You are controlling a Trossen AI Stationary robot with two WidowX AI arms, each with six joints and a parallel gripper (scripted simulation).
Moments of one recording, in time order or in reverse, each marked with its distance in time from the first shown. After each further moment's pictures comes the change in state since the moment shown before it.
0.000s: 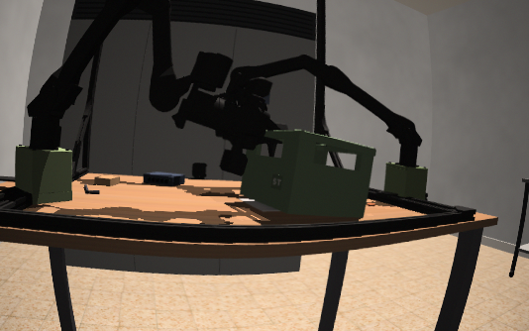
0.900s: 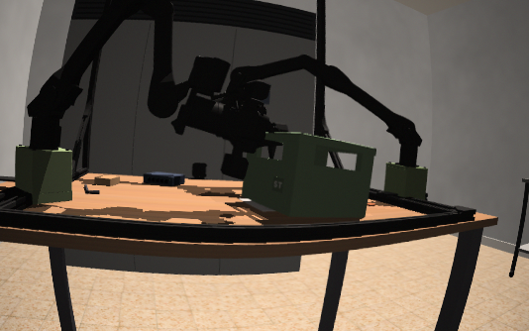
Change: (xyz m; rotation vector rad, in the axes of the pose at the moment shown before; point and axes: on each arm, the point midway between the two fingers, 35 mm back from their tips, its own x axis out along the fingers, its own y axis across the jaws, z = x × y) left arm 0.000 0.000 0.000 0.000 0.000 0.000; right arm 0.001 -0.005 0.000 -0.003 -0.001 0.033
